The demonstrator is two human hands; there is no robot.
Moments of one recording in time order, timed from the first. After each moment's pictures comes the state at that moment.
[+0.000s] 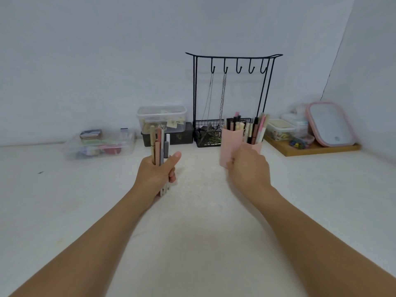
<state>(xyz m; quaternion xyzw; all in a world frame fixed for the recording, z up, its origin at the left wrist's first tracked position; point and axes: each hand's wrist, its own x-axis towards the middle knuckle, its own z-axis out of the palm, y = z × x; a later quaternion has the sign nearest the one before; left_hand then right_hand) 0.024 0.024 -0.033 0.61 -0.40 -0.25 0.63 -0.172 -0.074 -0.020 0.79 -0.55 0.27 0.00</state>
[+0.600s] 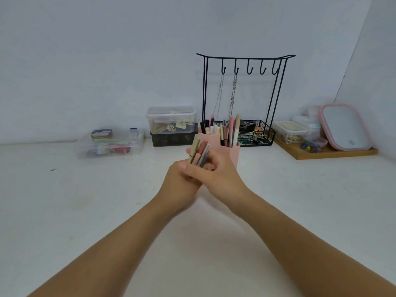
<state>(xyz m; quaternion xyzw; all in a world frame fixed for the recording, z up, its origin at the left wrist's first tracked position) -0.013 0.028 -0.038 0.56 -0.58 -0.20 0.56 -0.127 -0.007 -0.007 0.72 -0.26 0.36 -0.54</state>
